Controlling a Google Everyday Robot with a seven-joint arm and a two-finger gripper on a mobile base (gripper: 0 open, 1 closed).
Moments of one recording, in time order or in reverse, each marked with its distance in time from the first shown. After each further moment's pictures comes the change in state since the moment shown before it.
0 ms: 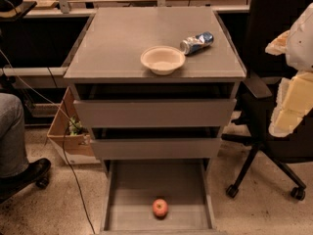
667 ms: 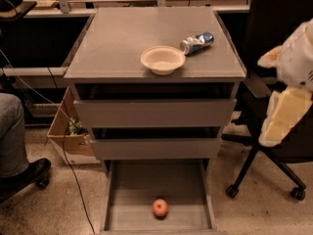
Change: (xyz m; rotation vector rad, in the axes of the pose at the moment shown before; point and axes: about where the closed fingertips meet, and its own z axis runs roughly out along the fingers) arm 0.003 0.004 0.030 -0.019 -0.047 0.009
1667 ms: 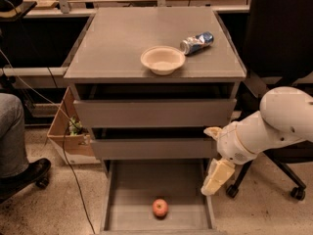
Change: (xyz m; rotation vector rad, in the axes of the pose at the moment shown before) arm -0.015 0.061 0.237 -0.208 -0.309 0.024
